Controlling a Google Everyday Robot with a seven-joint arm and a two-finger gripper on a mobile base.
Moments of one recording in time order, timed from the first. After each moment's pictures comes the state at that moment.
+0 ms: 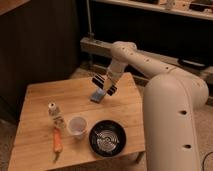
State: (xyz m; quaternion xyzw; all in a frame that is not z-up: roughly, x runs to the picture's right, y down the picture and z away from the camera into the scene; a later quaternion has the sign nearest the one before) arm 0.018 -0.011 0.855 -0.39 0.01 0.38 0.84
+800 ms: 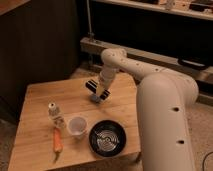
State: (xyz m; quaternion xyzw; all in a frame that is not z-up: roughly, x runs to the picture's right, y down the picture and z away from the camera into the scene) arm -0.025 0.023 0.882 -0.40 0.02 0.37 0.84
